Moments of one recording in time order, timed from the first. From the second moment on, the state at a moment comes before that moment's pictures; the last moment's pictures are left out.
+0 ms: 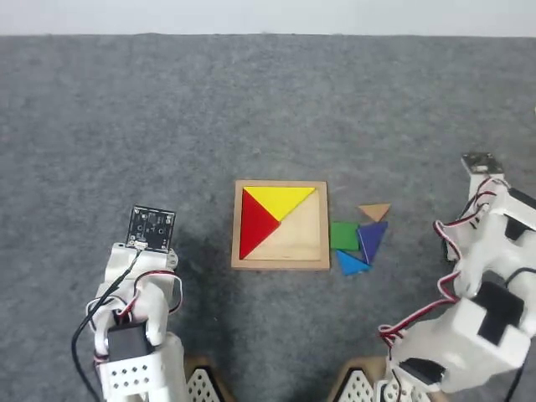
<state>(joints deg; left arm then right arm) -16.4 -103.1 96.8 59.9 -15.3 29.0 7.7 27.8 61.4 36.4</state>
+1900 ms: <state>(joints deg) -16.4 -103.1 96.8 59.9 -15.3 -29.1 18.3 3.8 75.5 -20.4</state>
